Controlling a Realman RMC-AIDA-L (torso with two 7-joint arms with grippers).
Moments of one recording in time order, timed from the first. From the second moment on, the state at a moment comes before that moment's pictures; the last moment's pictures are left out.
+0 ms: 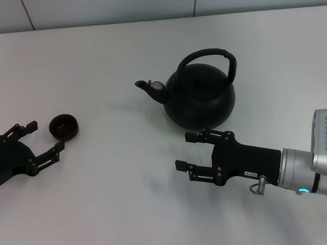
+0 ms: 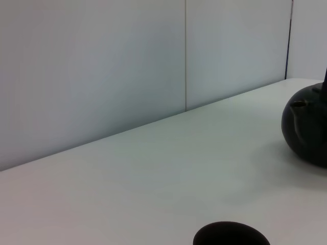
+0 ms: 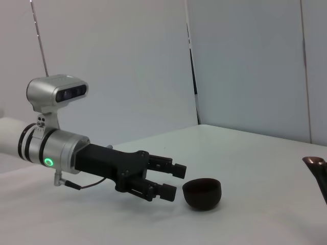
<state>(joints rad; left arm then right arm) -0.41 -2.07 0.12 0.31 2.18 1.33 -0.67 0.48 2.08 -0.38 -0.13 -2.14 -1.48 0.70</state>
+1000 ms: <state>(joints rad) -0.50 -2.07 0.16 0.24 2.18 1.22 -0.65 0.48 2.08 -0.38 -0.13 -2.14 -1.49 0.70</state>
